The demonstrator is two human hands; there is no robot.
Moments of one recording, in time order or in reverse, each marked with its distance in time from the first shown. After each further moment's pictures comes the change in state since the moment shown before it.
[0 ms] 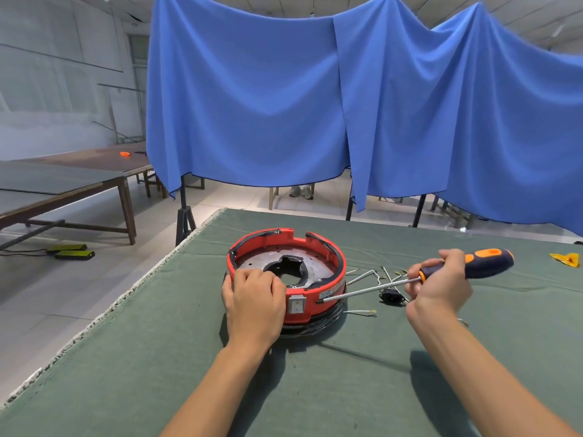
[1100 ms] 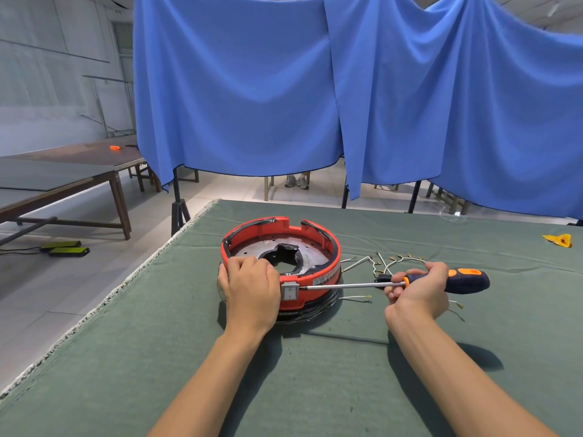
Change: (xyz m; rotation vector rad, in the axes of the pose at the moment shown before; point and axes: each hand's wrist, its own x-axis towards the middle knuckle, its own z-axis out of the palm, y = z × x) left_hand 0.004 -0.004 0.011 -0.030 0.021 0.009; right_hand -0.006 0.029 -0.017 0.022 0.163 0.155
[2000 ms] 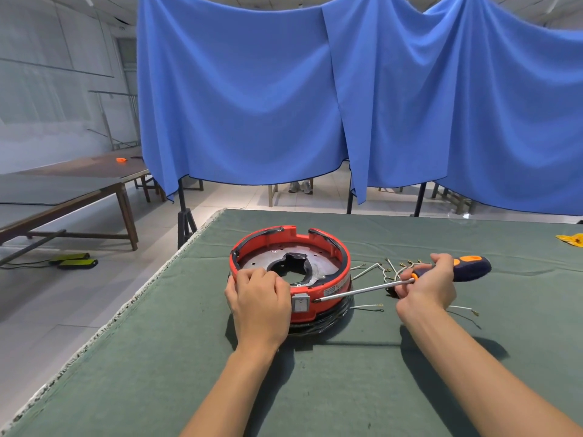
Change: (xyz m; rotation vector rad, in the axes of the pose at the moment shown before) left_hand -0.001 0.000 0.000 -0.025 0.053 -0.012; right_hand 0.015 -0.001 0.019 -0.055 0.011 0.041
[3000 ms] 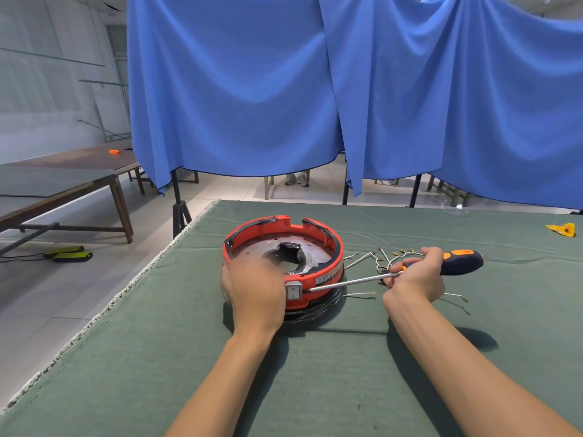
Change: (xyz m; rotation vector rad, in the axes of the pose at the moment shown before) left_hand -0.001 0.002 0.005 0.008 -0.007 -0.006; right_hand -0.005 0.007 -0.003 0.012 0.058 -0.027
